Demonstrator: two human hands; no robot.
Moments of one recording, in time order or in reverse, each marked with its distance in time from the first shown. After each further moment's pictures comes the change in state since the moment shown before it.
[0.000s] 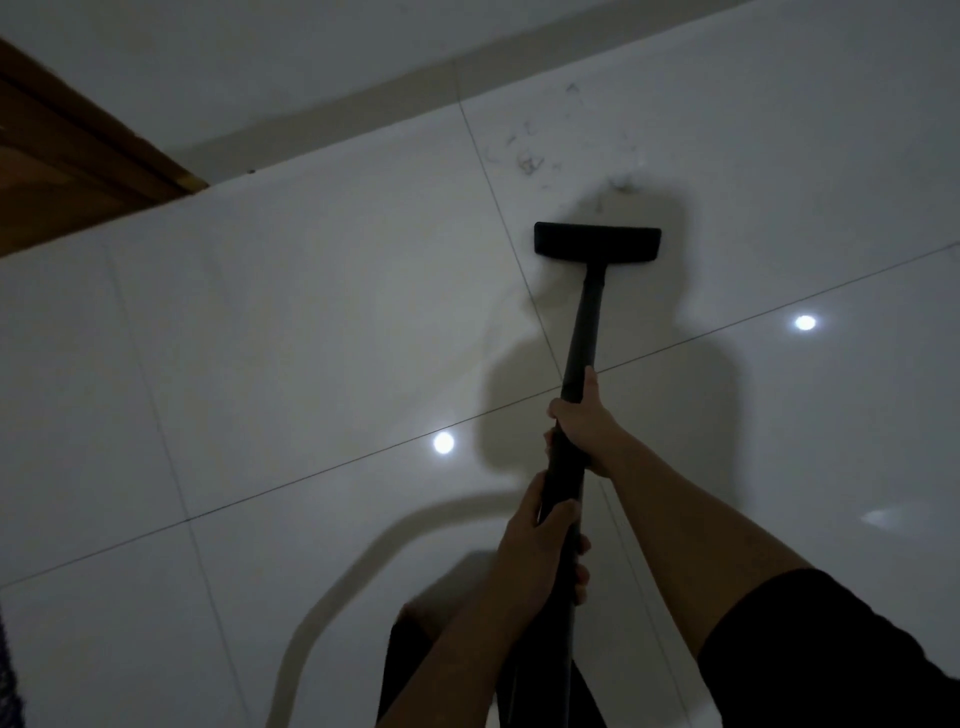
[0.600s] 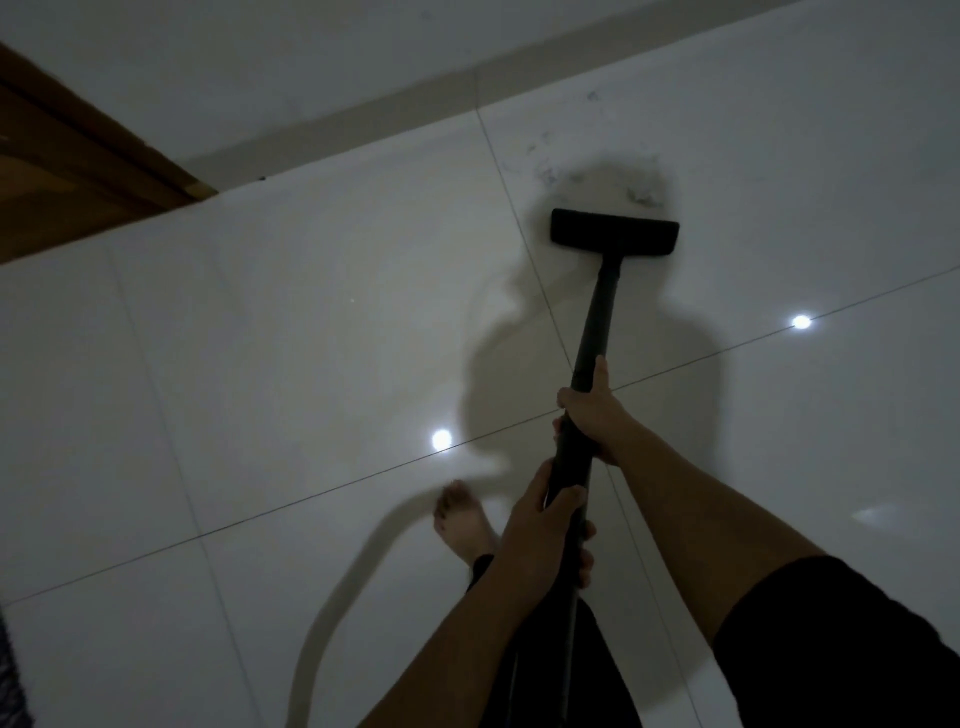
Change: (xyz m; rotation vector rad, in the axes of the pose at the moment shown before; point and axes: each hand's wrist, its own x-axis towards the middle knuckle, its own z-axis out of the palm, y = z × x) left_hand 0.020 0.051 -0.038 -0.007 -0.003 -0.033; right_hand 0.025 -0.046 0.035 -0.014 0.045 0.018
